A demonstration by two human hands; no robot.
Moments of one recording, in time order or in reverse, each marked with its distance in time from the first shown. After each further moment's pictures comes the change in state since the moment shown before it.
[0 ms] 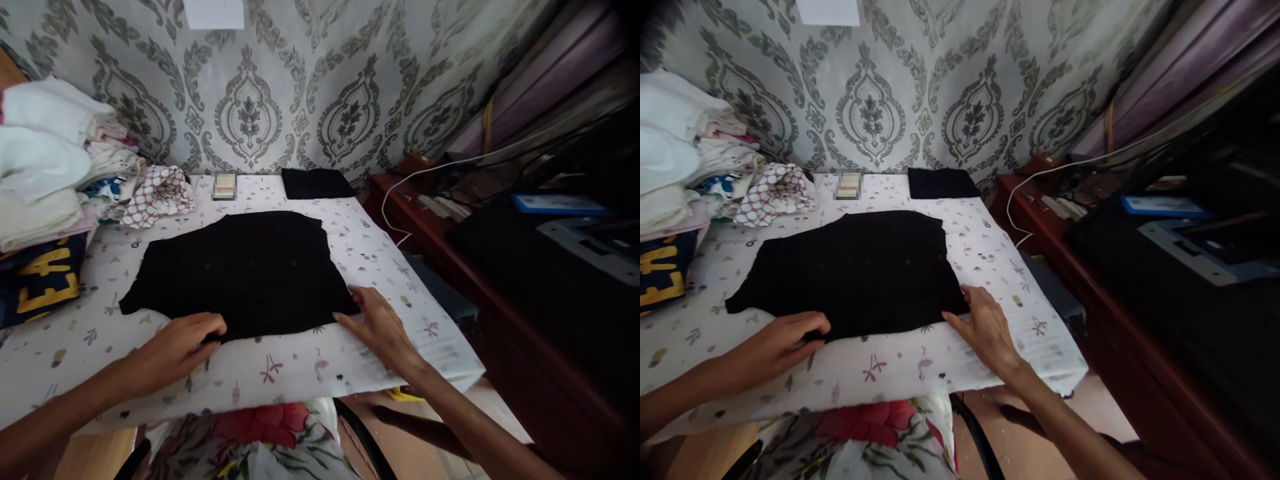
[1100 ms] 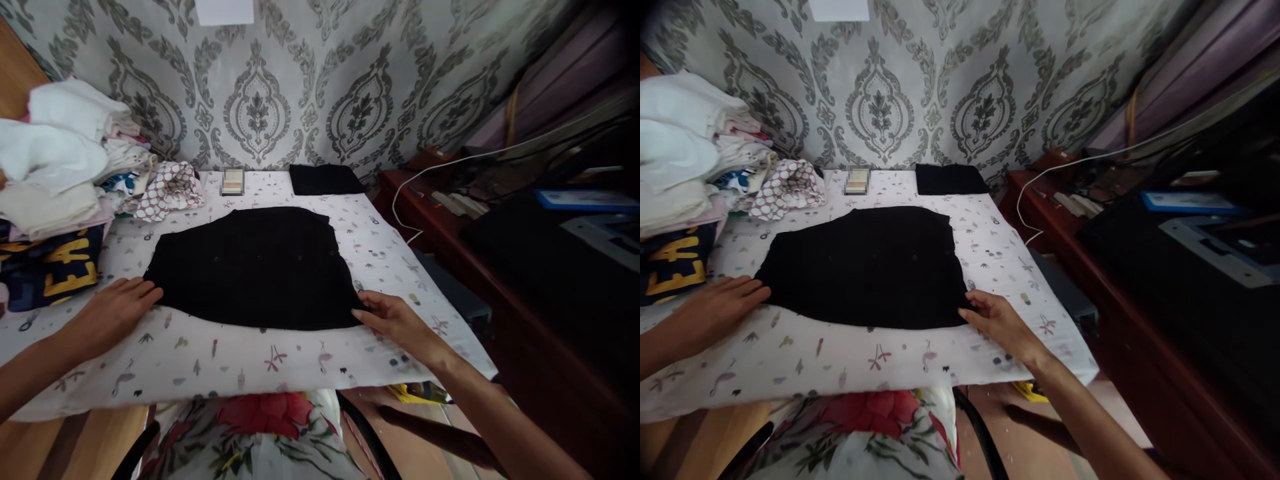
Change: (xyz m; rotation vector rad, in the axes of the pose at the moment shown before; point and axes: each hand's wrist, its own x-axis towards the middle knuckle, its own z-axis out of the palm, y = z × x) left_hand -0.061 -0.080 -0.047 0.617 0.126 -0.128; right_hand 0.007 -0.011 -0.029 0.703 -0.434 0.356
